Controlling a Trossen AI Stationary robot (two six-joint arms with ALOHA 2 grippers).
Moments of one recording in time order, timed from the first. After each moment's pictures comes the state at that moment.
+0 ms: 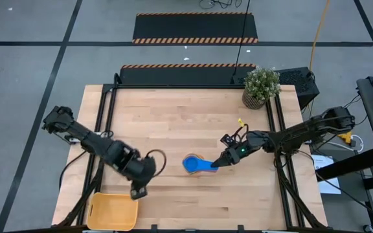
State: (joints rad) left arm -0.51 1.50 1.38 -1.11 0.15 -0.85; right arm 0.18 1.24 0.43 0.75 -0.29 1.40
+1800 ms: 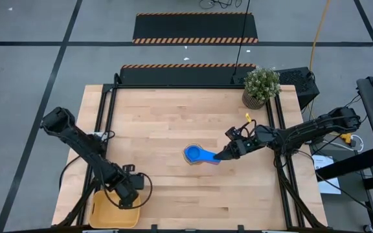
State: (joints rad) left arm -0.78 1.51 0.85 -0.66 0.00 -0.84; right arm 0.17 1.12 0.43 0.75 -0.21 1.45
